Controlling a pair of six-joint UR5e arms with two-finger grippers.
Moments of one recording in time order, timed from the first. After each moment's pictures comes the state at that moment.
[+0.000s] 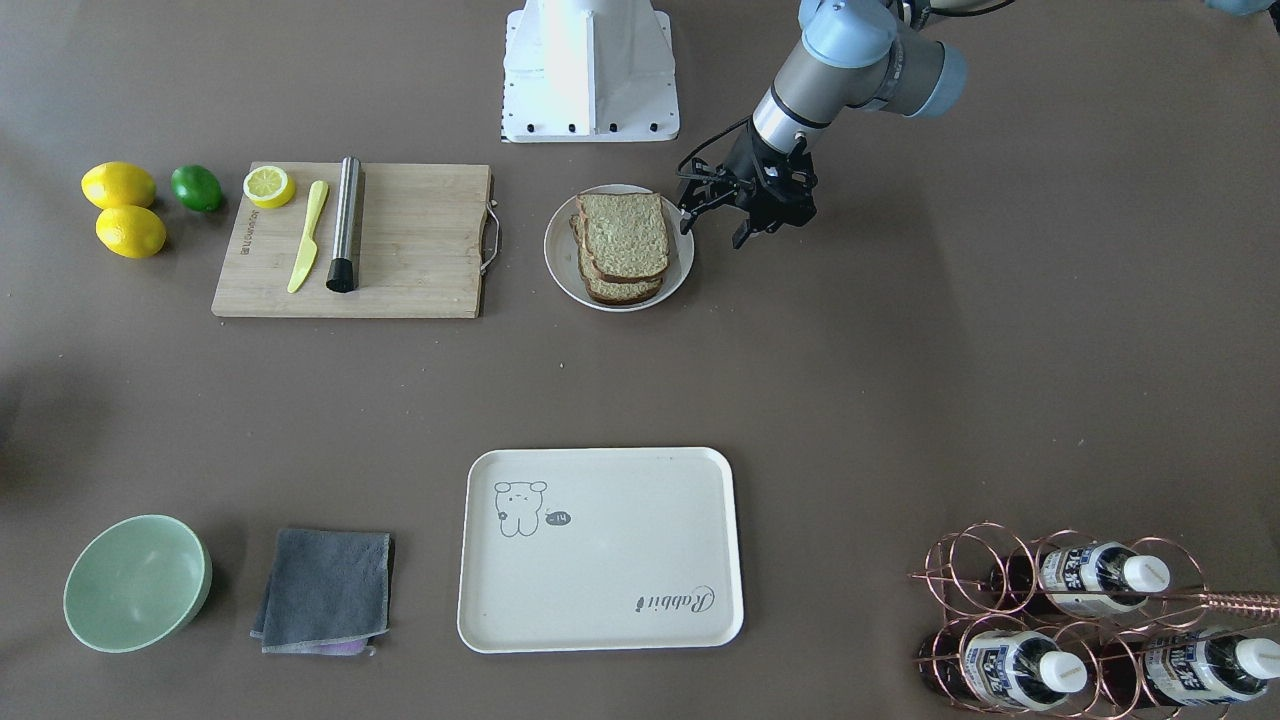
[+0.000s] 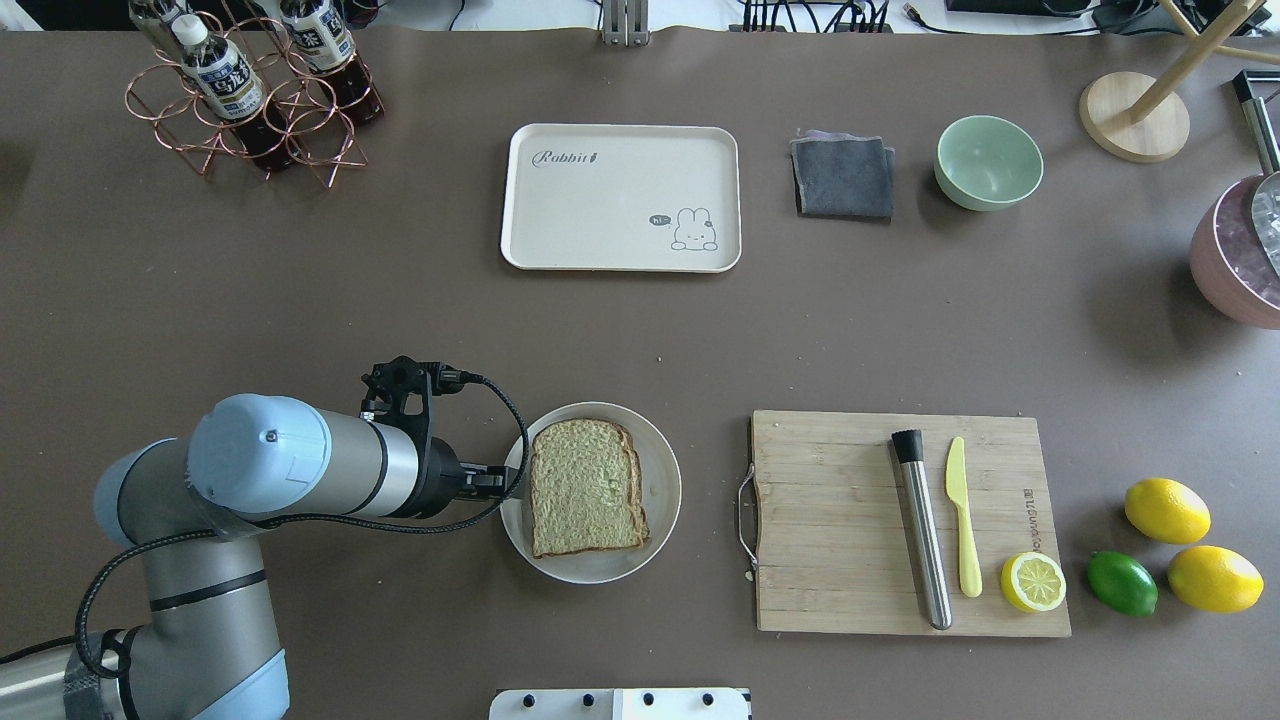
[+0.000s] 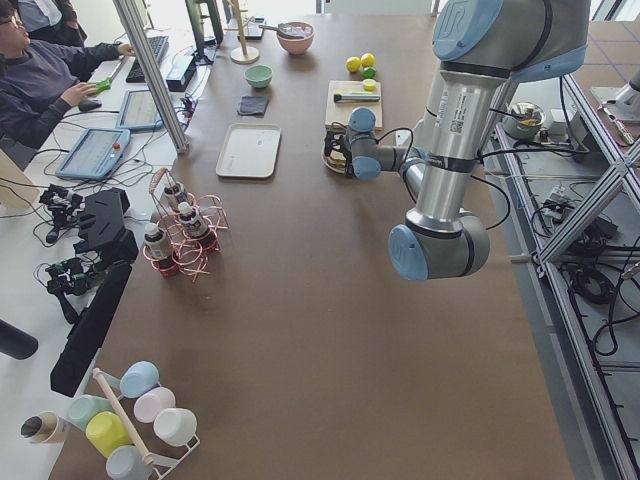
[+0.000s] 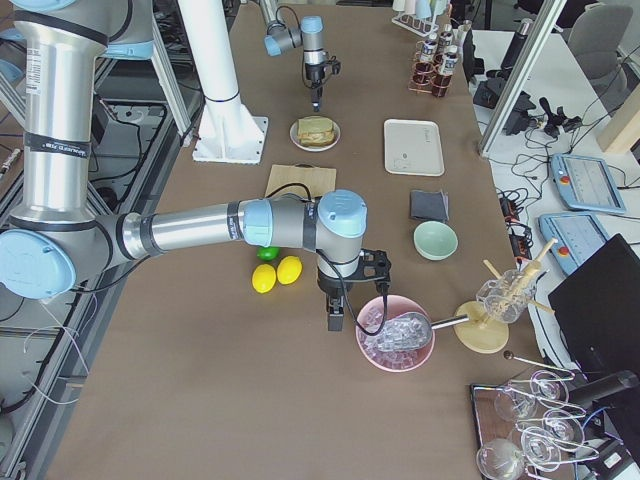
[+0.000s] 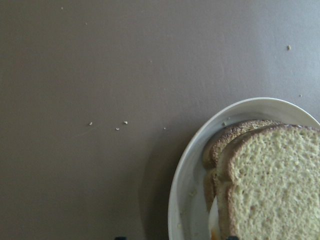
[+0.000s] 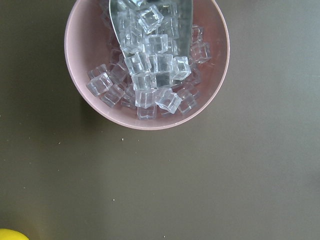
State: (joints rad) left arm -0.38 -1.89 -1.83 -2.13 -1.81 -1.32; right arm 1.57 -1.71 1.90 -1.77 2.23 -0.06
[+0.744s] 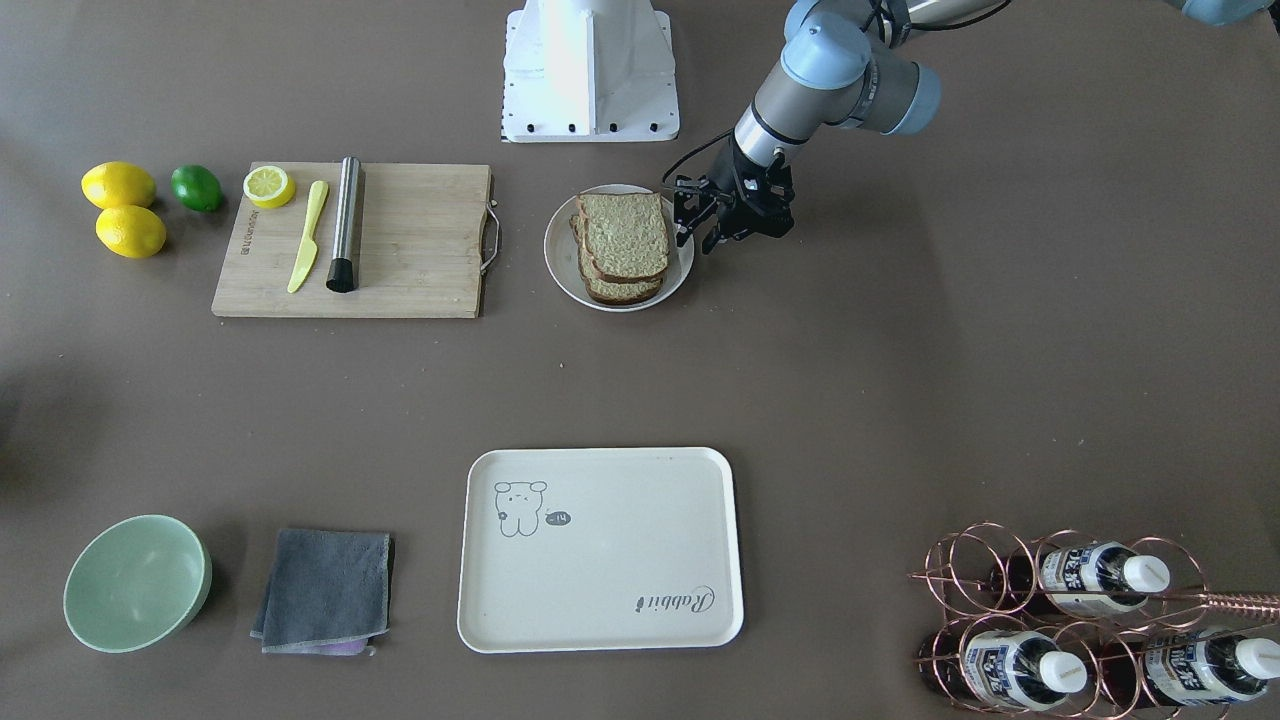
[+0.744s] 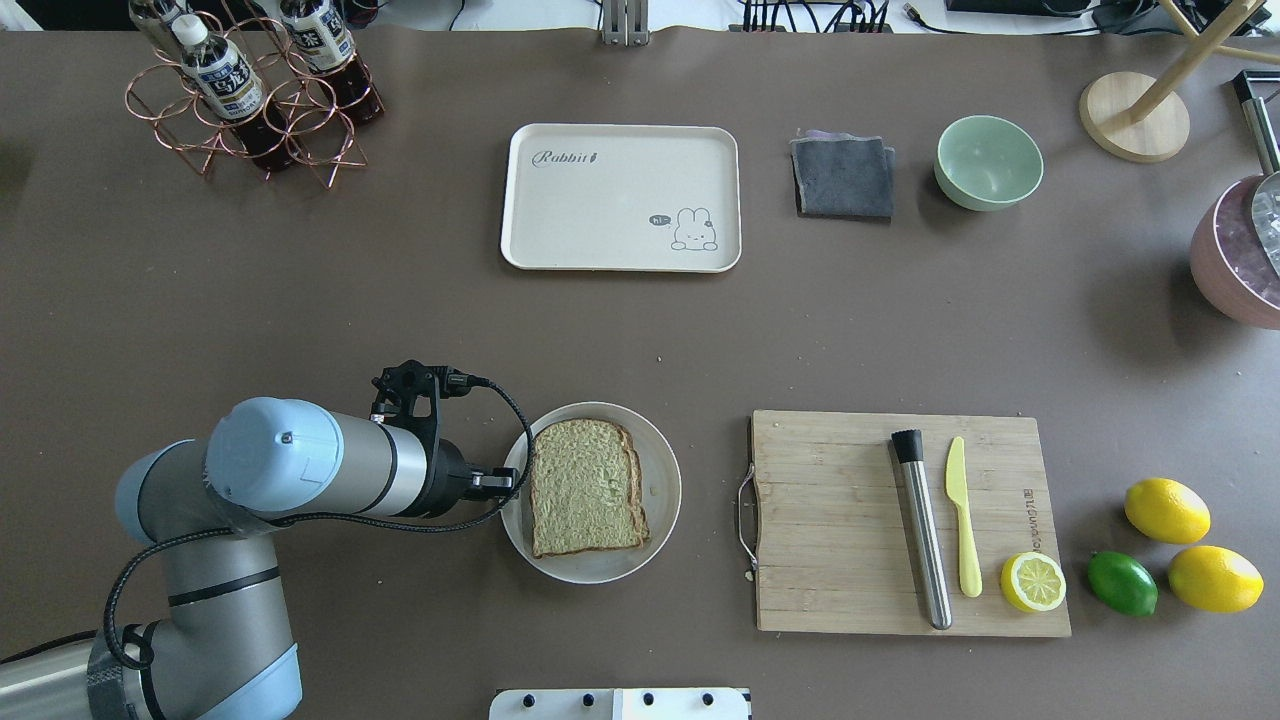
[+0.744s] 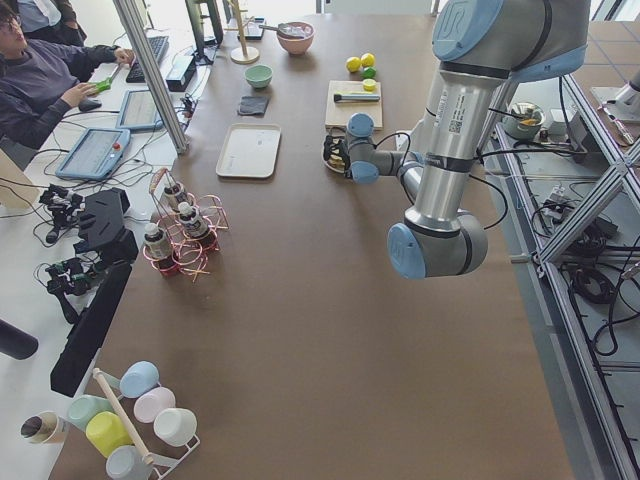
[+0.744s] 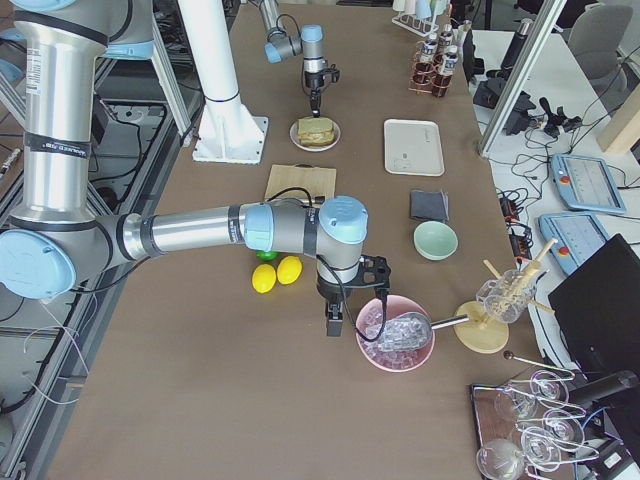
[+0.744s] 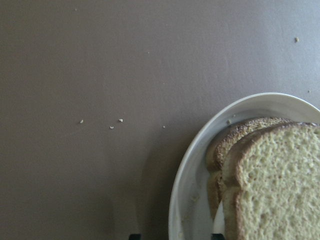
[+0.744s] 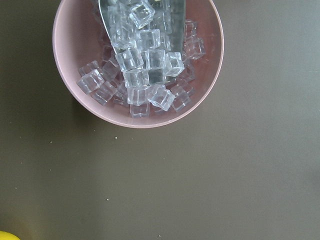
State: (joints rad) left arm -0.37 -1.90 -1.78 -2.18 -1.81 -1.32; right arm 1.57 -1.71 1.88 -1.77 2.22 -0.06
